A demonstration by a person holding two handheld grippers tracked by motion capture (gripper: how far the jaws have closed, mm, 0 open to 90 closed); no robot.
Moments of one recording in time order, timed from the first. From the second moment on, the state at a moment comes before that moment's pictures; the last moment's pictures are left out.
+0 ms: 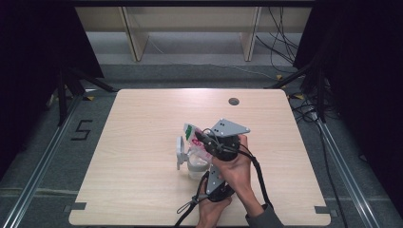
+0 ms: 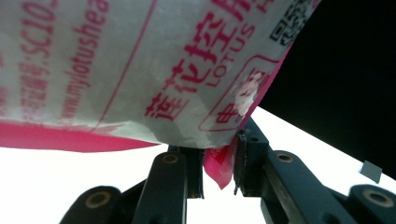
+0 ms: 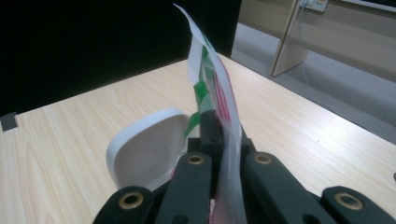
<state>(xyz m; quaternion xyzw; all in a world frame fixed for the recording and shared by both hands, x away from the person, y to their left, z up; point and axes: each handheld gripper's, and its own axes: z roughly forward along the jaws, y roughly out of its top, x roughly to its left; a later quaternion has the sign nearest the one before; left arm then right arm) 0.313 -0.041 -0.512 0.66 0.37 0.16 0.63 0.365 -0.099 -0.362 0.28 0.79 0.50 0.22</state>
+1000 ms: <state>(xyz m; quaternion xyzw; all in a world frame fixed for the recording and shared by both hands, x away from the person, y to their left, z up) 0.312 -0.040 -0.513 0.66 0.36 0.16 0.64 0.363 -0.099 -0.361 0.28 0.79 0.50 0.22</state>
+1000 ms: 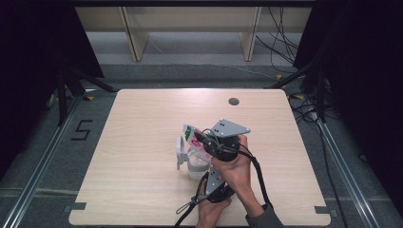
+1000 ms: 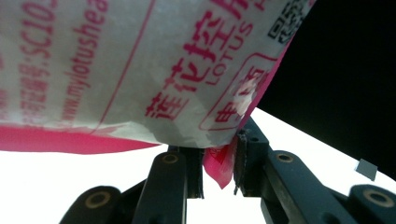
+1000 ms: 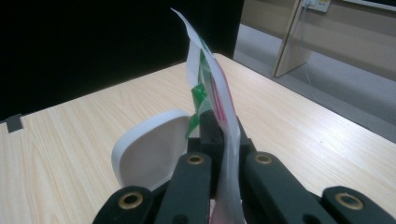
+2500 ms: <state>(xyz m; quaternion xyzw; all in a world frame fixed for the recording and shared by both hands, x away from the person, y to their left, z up) 0.310 -0.041 -0.512 0.66 0.35 0.15 0.64 0.361 -0.098 -0.359 0.28 0.79 0.50 0.22</state>
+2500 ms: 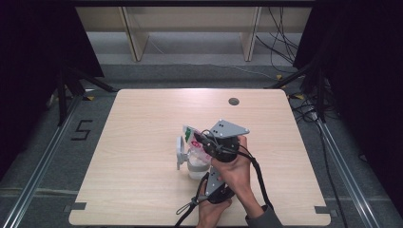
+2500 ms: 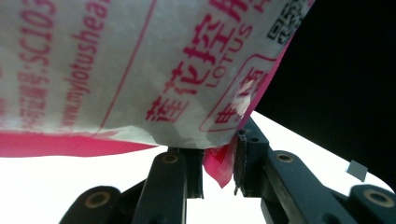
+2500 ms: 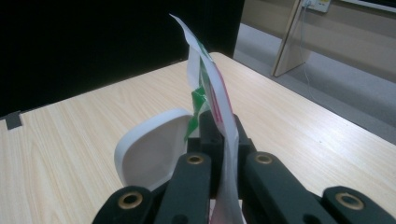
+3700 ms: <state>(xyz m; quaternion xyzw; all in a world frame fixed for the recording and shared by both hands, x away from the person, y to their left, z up) 0.309 -0.043 -0.511 0.66 0.35 0.15 0.64 0.361 -0.099 -0.359 0.27 0.79 0.50 0.22</state>
